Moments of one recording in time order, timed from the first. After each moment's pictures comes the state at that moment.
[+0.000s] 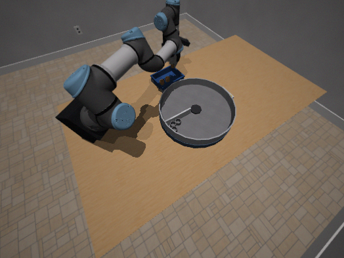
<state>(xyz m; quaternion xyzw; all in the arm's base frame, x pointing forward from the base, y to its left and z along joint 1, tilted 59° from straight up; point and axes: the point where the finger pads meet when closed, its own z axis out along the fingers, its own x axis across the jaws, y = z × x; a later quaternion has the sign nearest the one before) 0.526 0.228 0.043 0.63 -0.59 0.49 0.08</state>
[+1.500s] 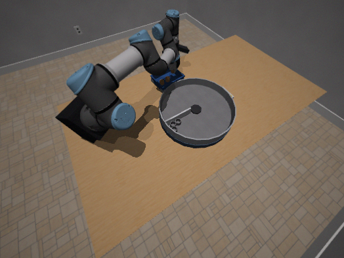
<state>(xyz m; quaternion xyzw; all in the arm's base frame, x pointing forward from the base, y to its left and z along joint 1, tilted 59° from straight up) 0.551 0.199 0.020 0.64 -0.59 0.49 0.08</state>
